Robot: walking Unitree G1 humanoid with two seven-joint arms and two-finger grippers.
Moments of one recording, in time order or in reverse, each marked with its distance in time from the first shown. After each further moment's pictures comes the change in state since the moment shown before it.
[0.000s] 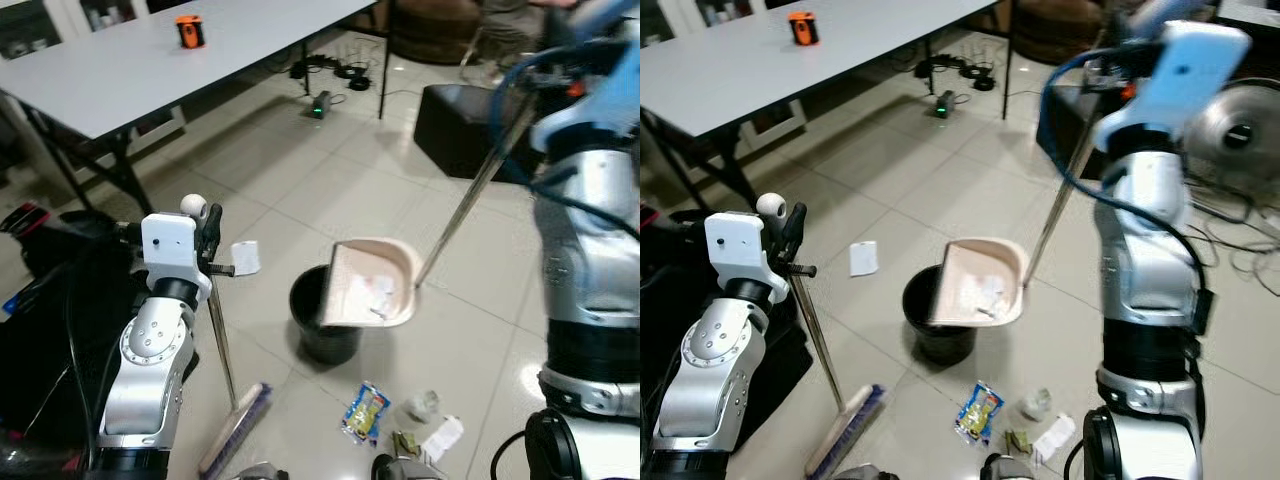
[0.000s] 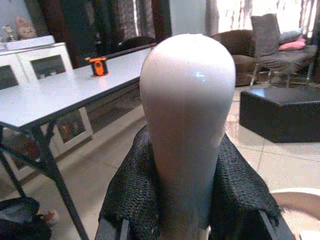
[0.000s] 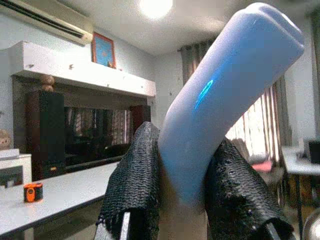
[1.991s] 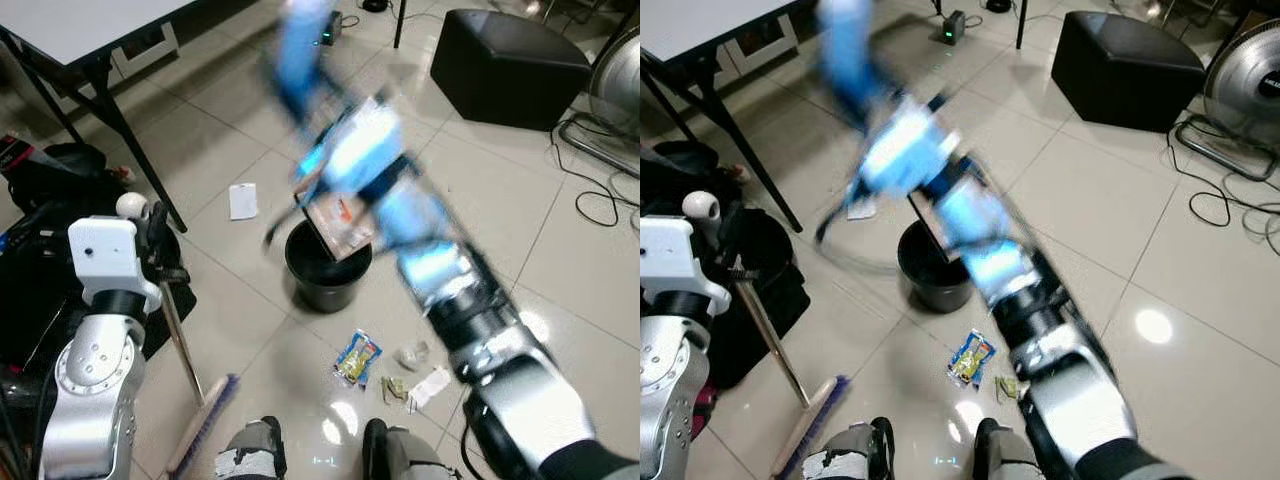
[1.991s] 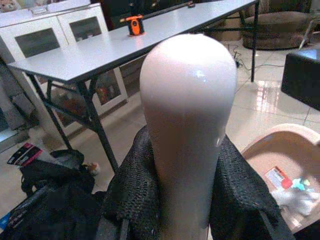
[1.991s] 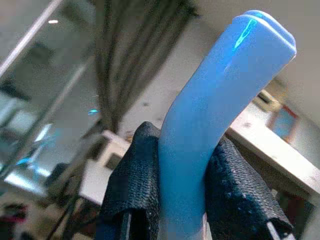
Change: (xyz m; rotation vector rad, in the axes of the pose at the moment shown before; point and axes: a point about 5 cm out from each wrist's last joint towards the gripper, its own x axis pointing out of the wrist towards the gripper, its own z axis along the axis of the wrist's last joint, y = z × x) left arm -0.030 0.032 0.029 0.062 -0.031 0.122; right arm -0.036 0.166 -0.020 -0.129 -0.461 0.765
